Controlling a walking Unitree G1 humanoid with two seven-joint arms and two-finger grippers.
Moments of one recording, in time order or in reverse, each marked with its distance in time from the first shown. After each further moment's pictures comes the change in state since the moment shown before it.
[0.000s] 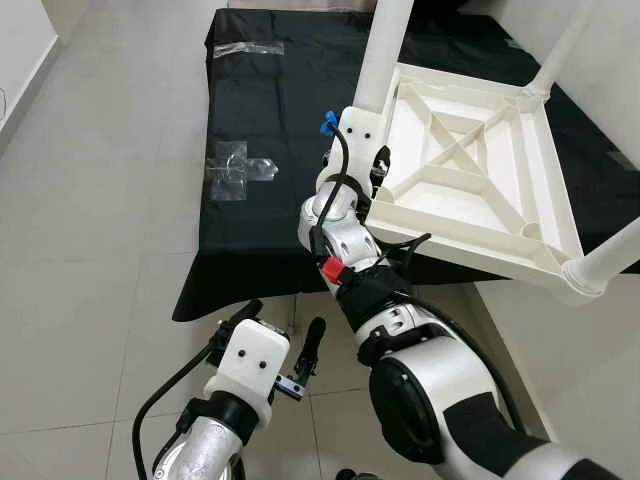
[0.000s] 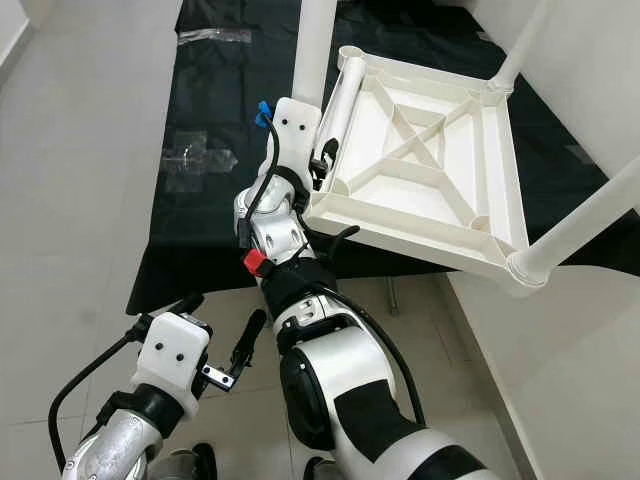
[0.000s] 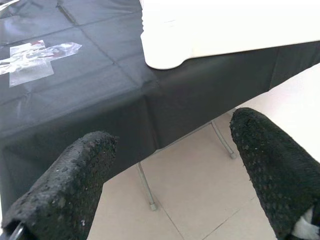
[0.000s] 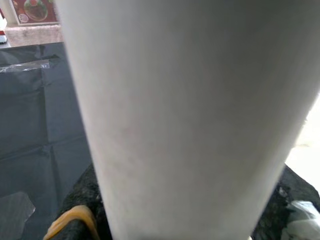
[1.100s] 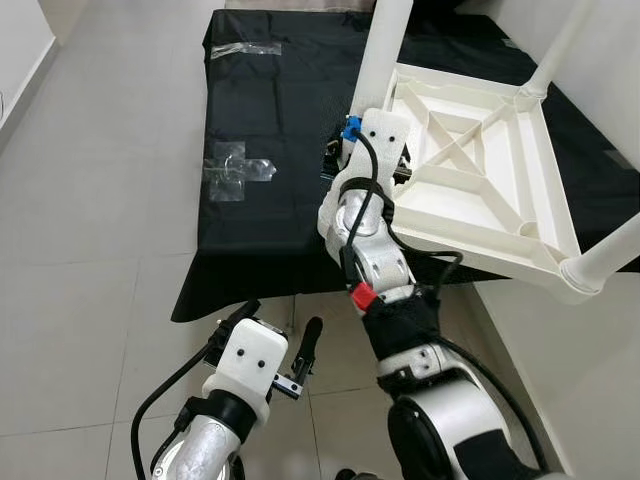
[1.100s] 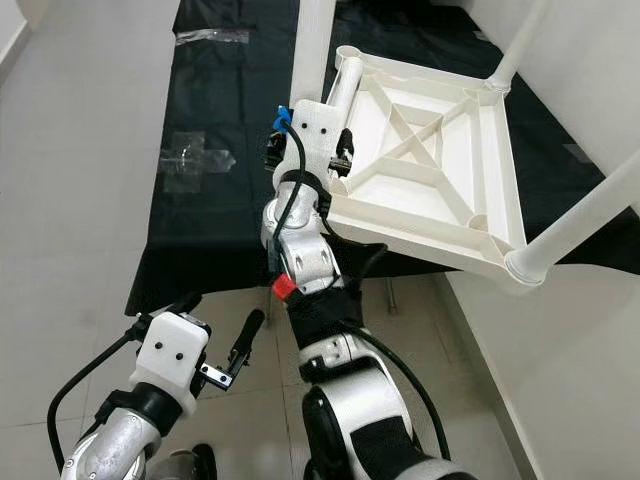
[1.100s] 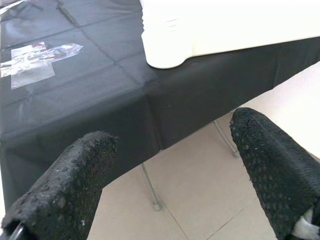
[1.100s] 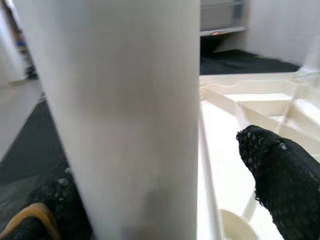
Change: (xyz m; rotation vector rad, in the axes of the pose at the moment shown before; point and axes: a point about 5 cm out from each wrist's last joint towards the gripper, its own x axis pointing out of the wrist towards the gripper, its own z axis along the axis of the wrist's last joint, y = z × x) left arm 0.002 0.002 -0.002 0.016 0.002 0.001; right arm -0.008 -0.025 0.006 0.062 -0.103 0.244
